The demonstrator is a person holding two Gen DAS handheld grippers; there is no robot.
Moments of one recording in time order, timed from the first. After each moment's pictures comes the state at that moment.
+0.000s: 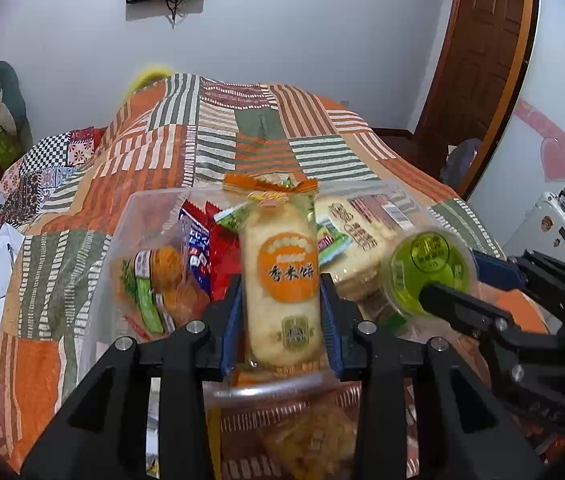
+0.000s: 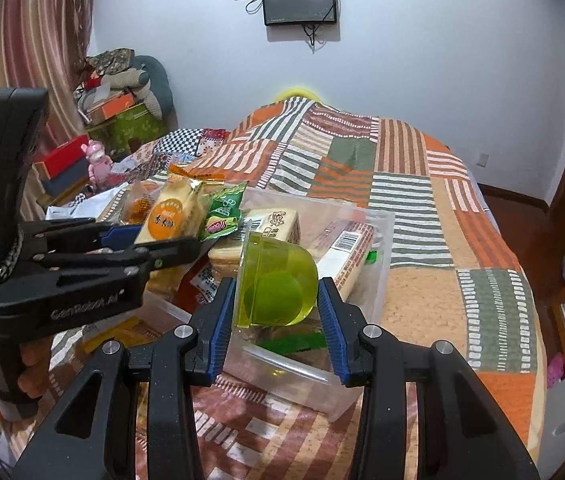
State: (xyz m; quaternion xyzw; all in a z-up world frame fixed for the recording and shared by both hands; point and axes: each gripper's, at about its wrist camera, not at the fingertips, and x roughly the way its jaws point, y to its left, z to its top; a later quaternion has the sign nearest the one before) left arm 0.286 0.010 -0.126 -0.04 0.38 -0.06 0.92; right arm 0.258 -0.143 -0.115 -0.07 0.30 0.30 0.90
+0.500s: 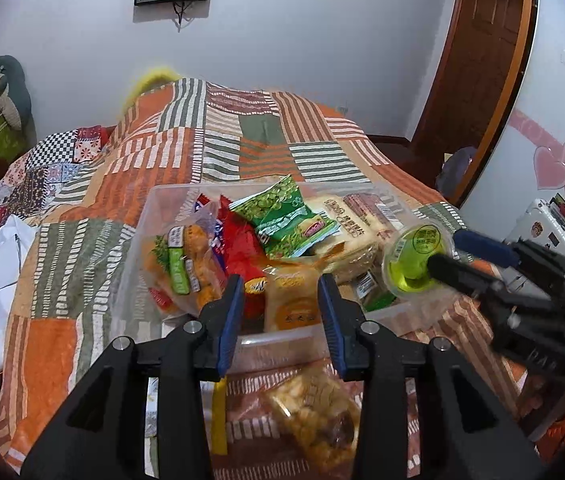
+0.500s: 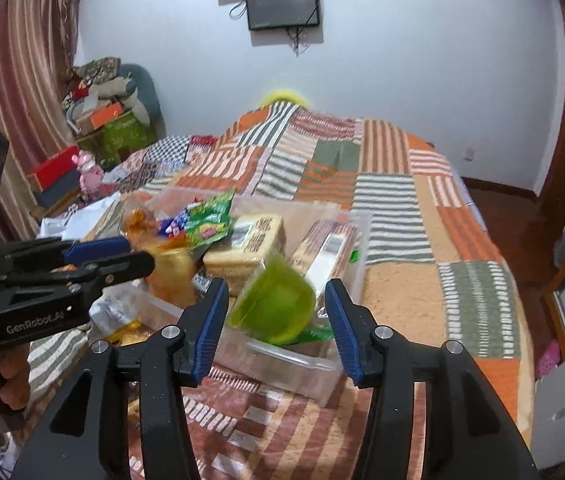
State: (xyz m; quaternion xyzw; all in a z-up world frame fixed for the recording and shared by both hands) left arm 0.253 0.021 -0.108 -0.05 0.37 -0.06 0.92; right arm 0.250 -0.159 -0.101 -0.06 0.30 0.28 0.91
